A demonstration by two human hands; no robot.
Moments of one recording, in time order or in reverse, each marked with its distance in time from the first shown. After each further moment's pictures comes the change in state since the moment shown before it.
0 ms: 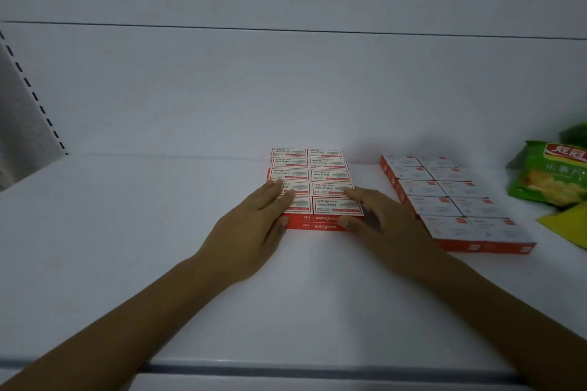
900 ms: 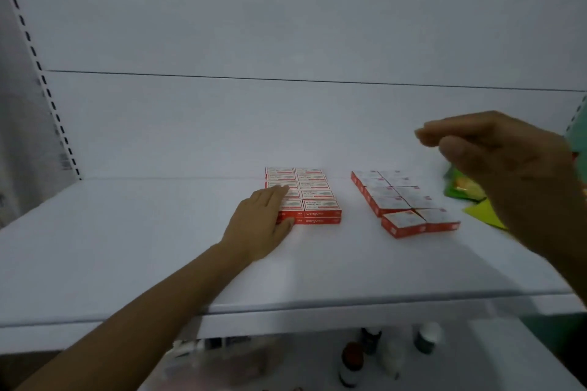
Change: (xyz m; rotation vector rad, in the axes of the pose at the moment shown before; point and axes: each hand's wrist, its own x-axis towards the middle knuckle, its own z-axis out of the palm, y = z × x) left_hand 0.000 0.014 -0.017 0.086 -0.012 0.000; right_hand -0.110 -0.124 -0.142 0.189 0.471 -0.326
